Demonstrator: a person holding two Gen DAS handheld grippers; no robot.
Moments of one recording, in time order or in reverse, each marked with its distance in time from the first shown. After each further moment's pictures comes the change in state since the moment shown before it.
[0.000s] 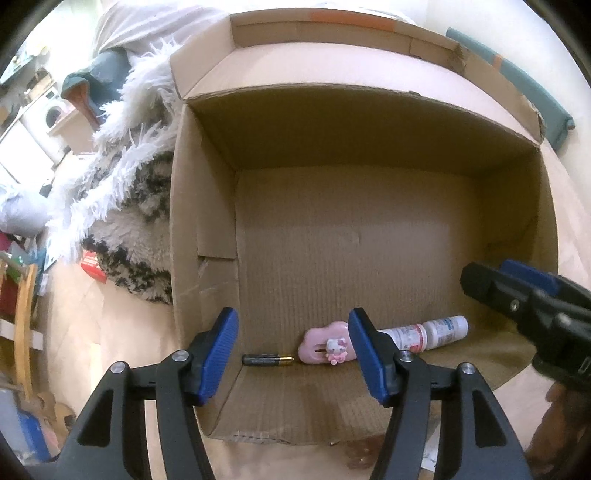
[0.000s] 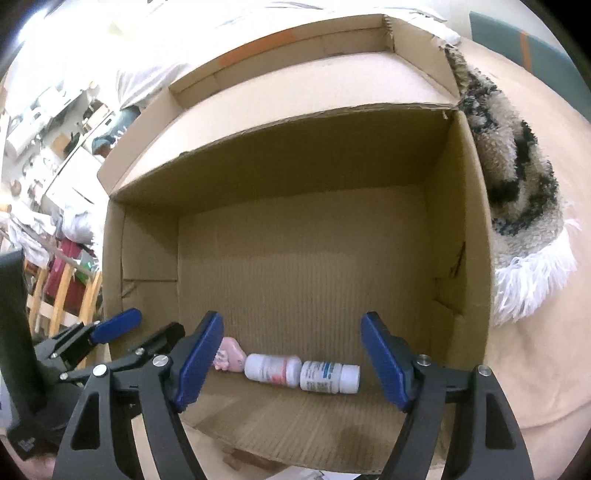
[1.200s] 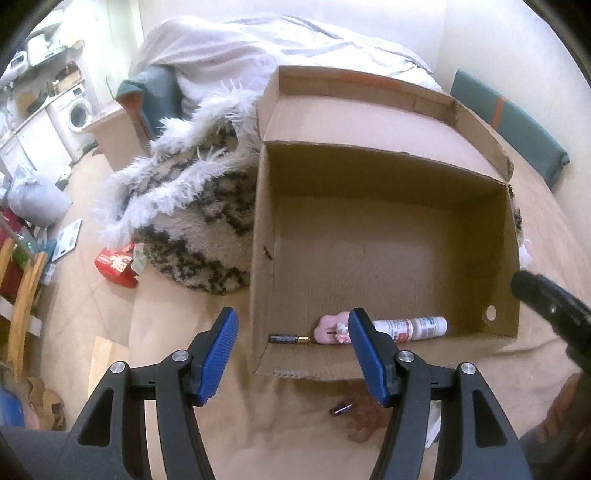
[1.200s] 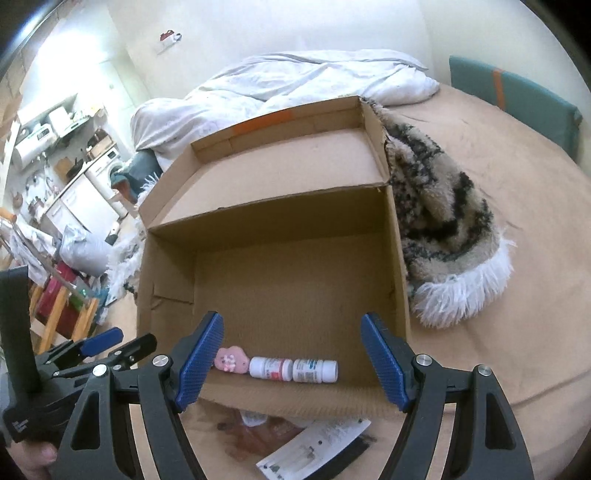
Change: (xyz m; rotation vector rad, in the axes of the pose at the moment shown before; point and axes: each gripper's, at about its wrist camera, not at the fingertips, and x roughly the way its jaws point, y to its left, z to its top) left arm -0.076 0.032 -0.045 -0.093 -0.141 -0.001; right arm -0.088 0.008 -0.033 -0.020 -0.206 -0.049
